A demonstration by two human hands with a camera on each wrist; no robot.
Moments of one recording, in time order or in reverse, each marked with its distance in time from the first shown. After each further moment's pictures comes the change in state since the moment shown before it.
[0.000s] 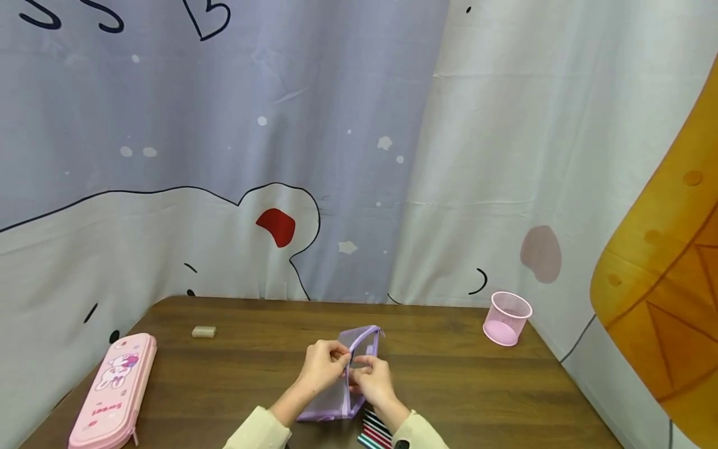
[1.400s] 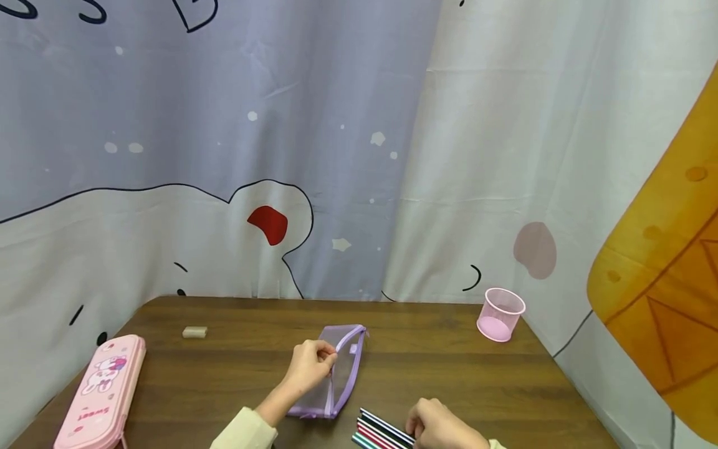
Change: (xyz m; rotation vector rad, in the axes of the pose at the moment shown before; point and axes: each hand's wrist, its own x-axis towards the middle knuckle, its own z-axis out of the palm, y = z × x) left_hand 0.000 -0.015 -0.006 0.027 -0.017 -0.024; right_hand -0.063 -0.009 -0.120 -0.901 -0.461 -0.245
